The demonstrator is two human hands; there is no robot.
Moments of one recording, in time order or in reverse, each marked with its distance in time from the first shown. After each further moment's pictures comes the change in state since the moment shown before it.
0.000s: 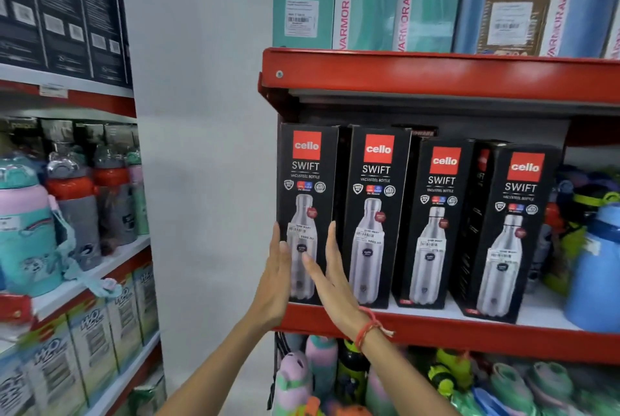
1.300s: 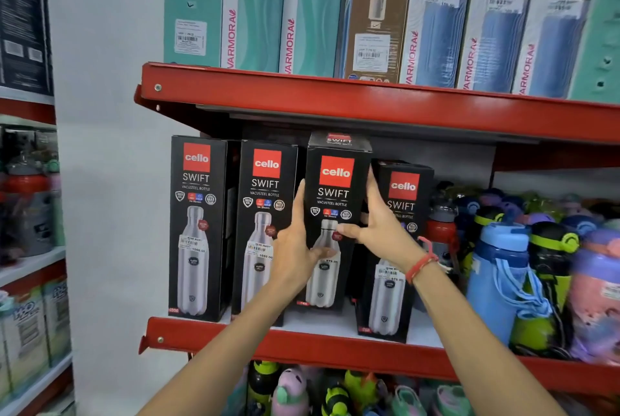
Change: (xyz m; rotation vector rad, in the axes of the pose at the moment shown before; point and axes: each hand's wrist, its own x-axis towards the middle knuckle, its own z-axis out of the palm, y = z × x) left_hand 0.034 0.113 0.193 0.294 0.072 0.255; right_hand 0.015 -0.048 -0.274 -0.295 -0.011 -0.195
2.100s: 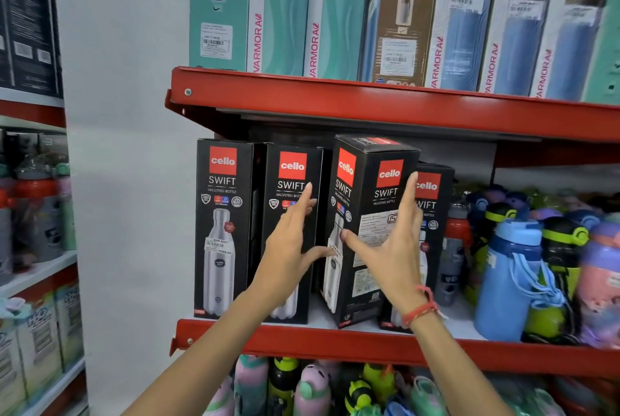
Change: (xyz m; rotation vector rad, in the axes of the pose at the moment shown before) left_hand -0.011 -0.022 -0.065 0.063 -0.051 0.284; right_hand -0.037 -0.031 0.062 -0.117 0.577 0.014
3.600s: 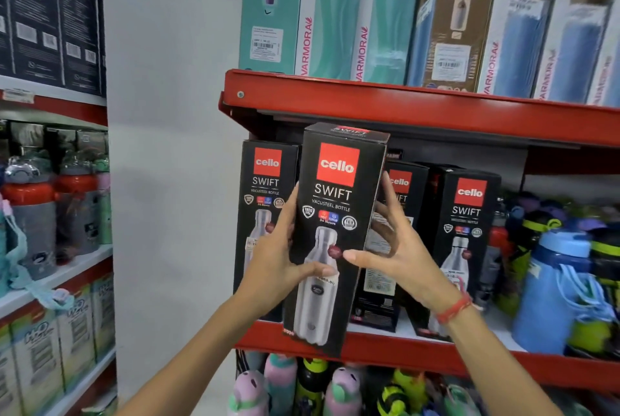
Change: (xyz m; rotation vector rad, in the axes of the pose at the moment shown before) left_hand -0.027 -0.026 -0.076 -0.314 -0.099 -0.173; right_hand -0.002 -0.036 0.023 0.300 -0.572 -0.003
